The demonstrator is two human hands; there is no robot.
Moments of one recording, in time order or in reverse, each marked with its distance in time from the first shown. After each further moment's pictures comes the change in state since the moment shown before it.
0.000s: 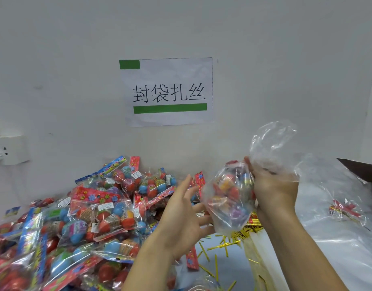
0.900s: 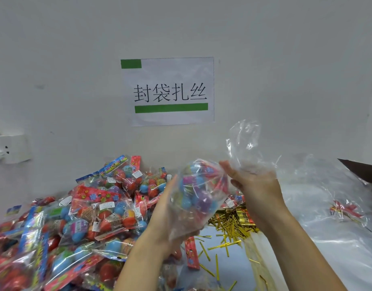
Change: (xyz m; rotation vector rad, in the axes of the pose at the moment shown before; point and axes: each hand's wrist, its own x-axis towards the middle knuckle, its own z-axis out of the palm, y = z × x) left_hand 0.000 0.003 -0.023 -0.058 -0.049 0.107; right_hand -0.016 -0.008 0.007 -0.113 -0.361 0.067
